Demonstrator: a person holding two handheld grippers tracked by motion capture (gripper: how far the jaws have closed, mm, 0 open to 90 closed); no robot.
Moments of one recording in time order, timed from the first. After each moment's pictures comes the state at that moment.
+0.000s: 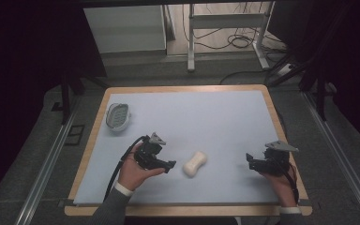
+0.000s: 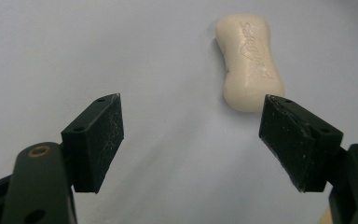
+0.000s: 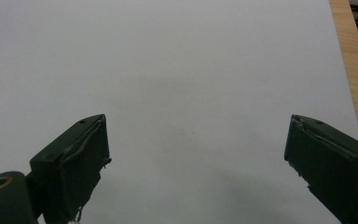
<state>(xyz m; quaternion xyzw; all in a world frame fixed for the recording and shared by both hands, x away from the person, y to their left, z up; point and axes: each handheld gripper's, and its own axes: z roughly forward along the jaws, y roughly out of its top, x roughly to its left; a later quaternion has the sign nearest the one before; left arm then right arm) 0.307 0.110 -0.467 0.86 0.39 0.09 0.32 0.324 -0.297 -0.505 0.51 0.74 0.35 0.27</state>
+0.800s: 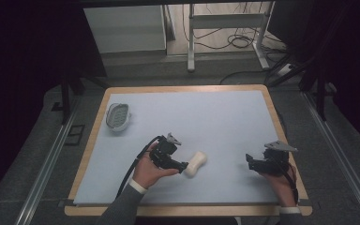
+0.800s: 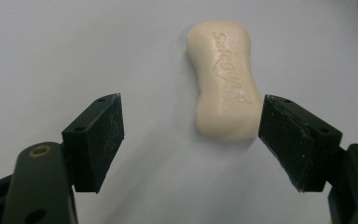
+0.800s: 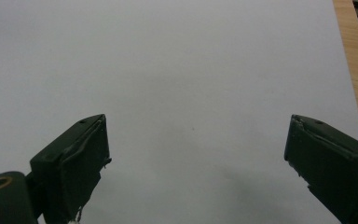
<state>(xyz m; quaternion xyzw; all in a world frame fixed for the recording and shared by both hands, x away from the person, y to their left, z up) 0.320 0.068 -0.477 0.87 0.38 0.06 0.30 0.325 -0.297 -0.508 0.51 0.74 0.34 0.27</state>
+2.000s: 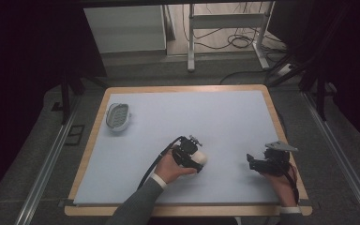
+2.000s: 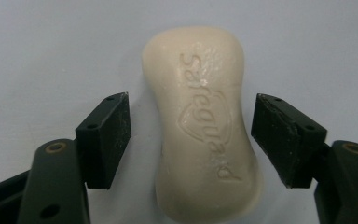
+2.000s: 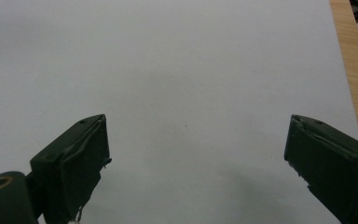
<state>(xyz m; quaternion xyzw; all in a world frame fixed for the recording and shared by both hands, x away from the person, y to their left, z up) 0.347 0.008 -0.505 0.89 0.38 0.03 0.24 0.326 -0.300 -0.510 0.51 0.74 0.34 0.27</state>
